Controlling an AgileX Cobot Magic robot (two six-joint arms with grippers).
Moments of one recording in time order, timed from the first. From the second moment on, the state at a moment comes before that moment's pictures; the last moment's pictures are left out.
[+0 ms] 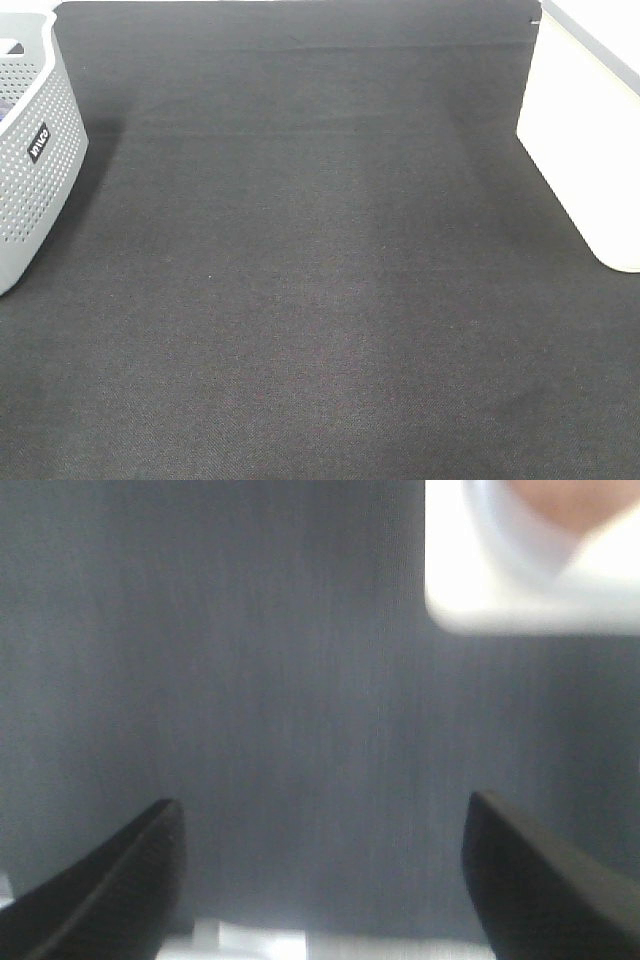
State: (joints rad) left arm -0.01 0.00 -0.50 -0.08 1.06 0.05; right arm 0.11 1.22 -1.19 0.05 1.21 0.03
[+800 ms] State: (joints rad) left arm -0.01 0.00 -0.50 -0.08 1.06 0.05; right arm 0.11 0.14 -0.55 0.05 1.12 -0.04
